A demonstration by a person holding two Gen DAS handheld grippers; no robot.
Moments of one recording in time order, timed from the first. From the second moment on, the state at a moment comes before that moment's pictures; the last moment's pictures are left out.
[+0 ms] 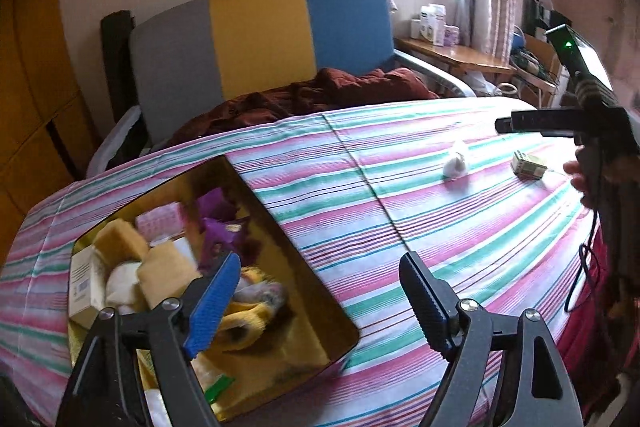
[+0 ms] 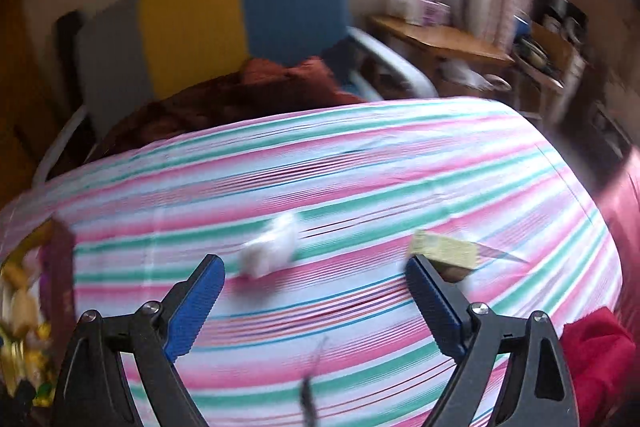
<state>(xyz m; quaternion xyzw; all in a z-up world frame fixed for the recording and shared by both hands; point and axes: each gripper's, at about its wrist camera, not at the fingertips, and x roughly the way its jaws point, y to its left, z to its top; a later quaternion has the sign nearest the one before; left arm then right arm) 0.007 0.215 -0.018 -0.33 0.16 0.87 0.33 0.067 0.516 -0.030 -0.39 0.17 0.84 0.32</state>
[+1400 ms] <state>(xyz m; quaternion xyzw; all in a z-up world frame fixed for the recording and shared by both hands) -0.060 0.519 -0.097 -0.38 0.24 0.76 0.47 0.147 0.624 -0.091 -0.32 0.45 0.73 0.39</state>
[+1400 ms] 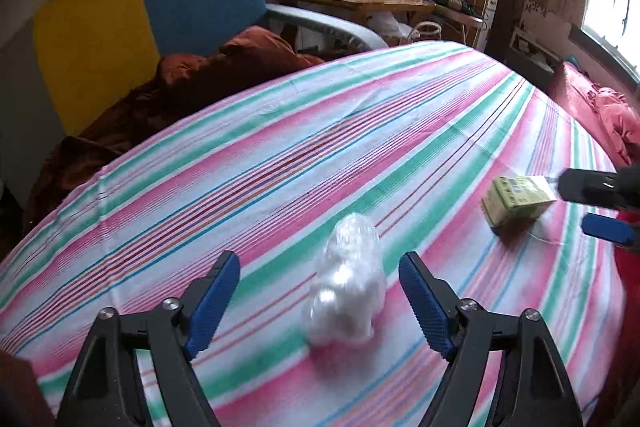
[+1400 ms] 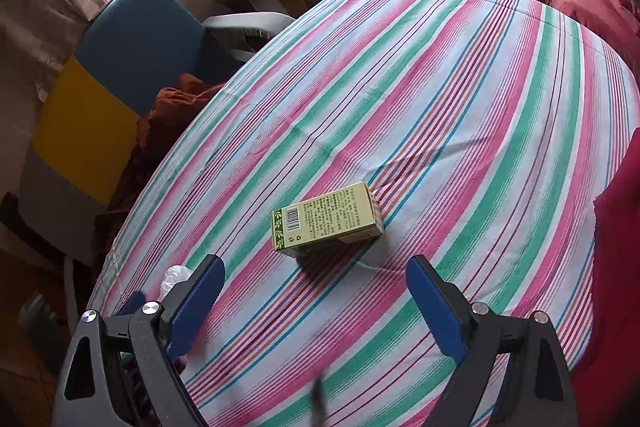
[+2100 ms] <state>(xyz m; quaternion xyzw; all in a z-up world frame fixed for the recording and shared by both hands) -0.028 0.436 -0.113 -0.42 0.22 0.76 0.44 0.110 0.642 -0.091 -0.43 0.33 0.72 0.44</state>
